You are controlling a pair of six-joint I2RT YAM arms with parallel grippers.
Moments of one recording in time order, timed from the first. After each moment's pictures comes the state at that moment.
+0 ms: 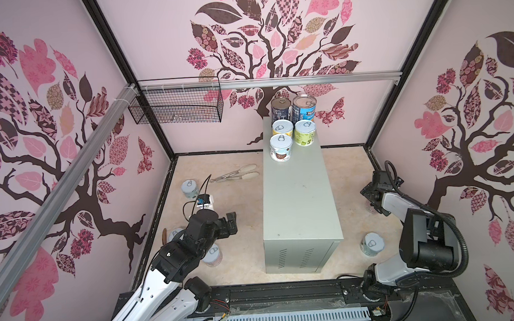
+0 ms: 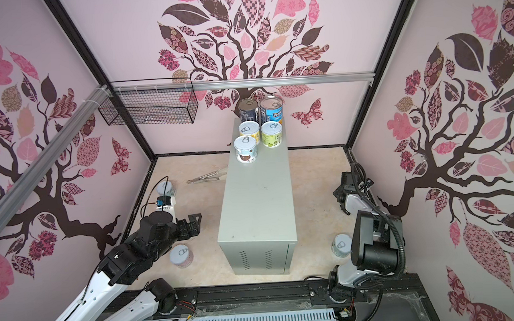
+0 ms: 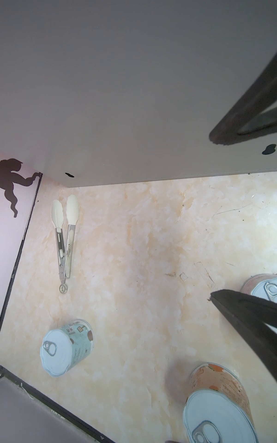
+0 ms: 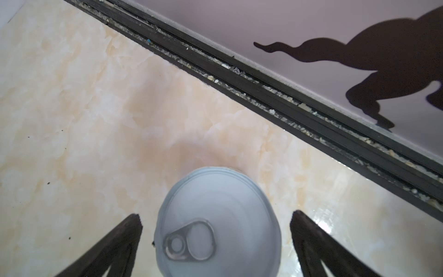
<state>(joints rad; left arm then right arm) -0.64 0.68 0.82 -0.80 -0.35 -0.56 -0.25 1.56 0.85 -0.24 0.36 0.68</state>
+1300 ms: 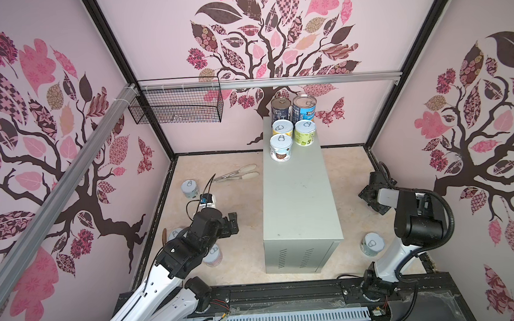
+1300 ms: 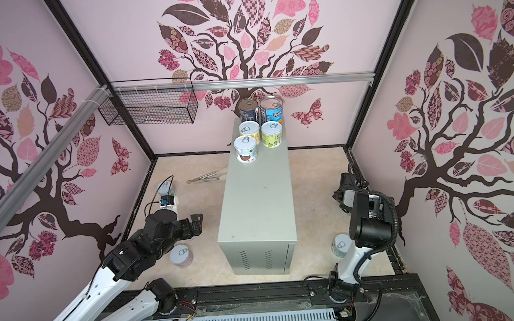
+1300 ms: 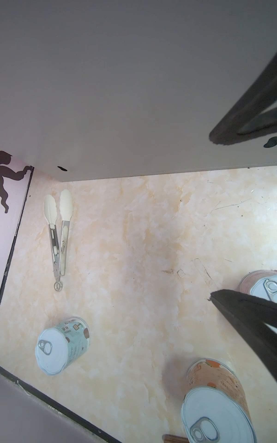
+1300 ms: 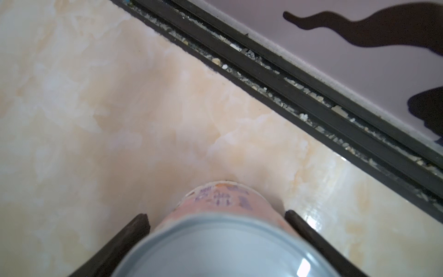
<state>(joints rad) -0.65 0.71 0.82 -0.80 -0.36 -0.56 -0.28 1.78 0.90 -0.13 0.34 0.61</state>
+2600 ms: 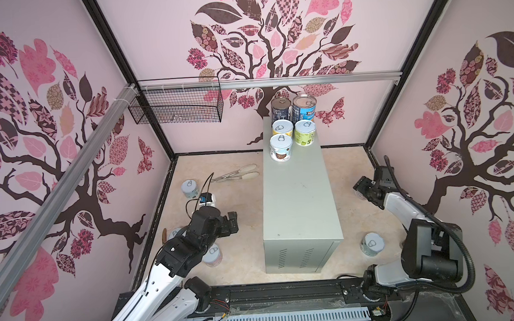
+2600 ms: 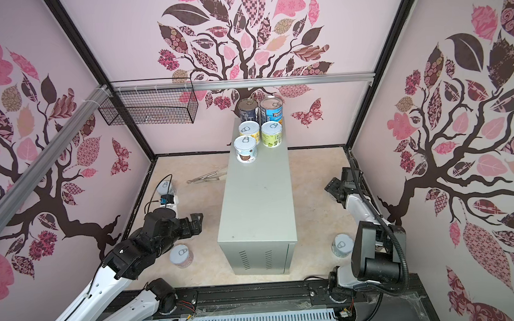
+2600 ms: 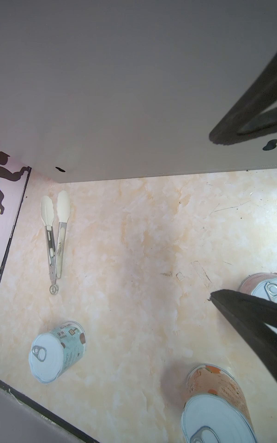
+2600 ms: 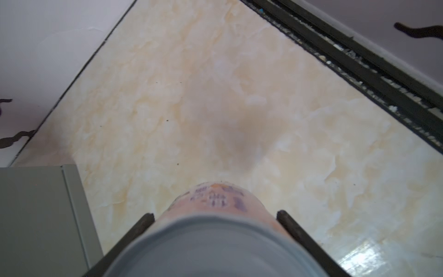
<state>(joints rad) -0.60 0.72 0.82 -0.79 -0.30 -0.54 -0.19 1.43 0.89 -0.27 0.00 0.58</state>
